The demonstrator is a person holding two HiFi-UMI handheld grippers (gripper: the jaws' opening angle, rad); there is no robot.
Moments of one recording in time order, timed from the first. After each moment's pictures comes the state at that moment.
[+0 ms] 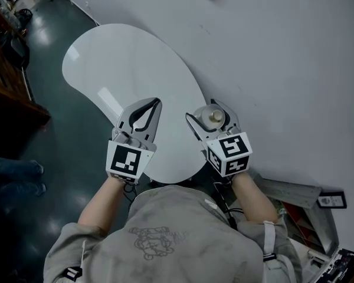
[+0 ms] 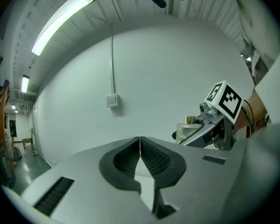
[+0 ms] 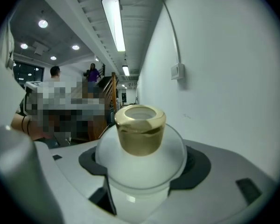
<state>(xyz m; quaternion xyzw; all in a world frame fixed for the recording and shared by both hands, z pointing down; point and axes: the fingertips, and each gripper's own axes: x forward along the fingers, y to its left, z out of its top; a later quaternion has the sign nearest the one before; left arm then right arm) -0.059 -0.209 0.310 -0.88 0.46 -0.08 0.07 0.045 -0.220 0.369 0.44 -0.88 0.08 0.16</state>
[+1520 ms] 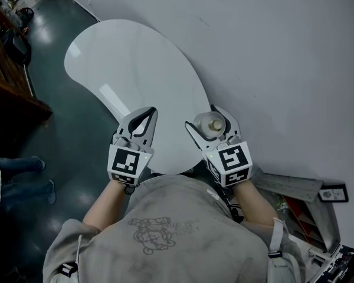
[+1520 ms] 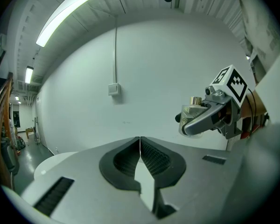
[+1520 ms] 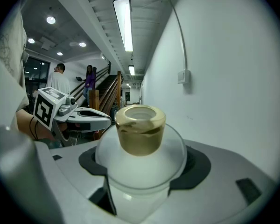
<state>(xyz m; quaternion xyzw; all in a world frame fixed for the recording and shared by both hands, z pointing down) -0.068 -0.164 0.356 -0.88 0.47 -0.11 0.02 0.045 -0.160 0.364 0.43 -0.88 0.05 0.18</state>
